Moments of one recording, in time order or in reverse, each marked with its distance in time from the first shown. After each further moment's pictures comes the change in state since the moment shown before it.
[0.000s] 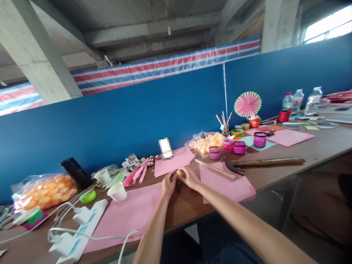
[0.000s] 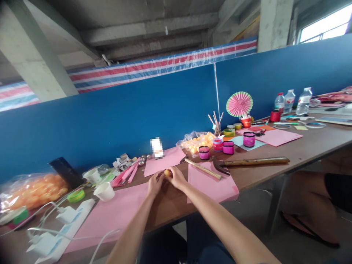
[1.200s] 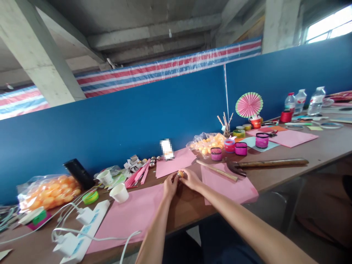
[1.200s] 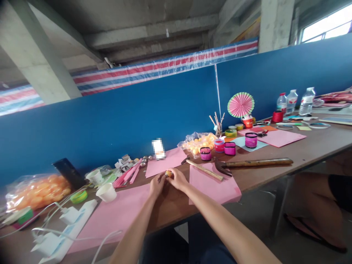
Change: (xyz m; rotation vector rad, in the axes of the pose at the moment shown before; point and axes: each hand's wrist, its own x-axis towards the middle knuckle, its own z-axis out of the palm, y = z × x) left_hand 0.001 0.004 -0.001 0.077 -0.008 -0.008; right_hand 0.000 0.001 -0.001 0.029 -0.025 -0.045
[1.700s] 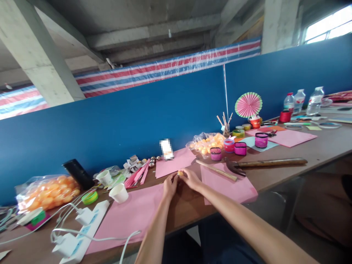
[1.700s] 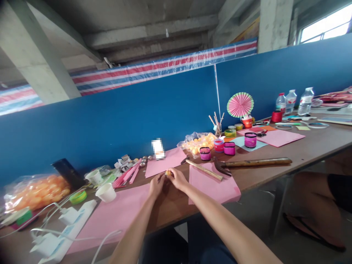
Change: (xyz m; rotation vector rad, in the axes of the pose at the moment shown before) left_hand -0.002 0.005 -0.003 0.051 -0.039 0.010; right_hand 0.000 -0.005 -0.005 0.047 -0.019 -0.018
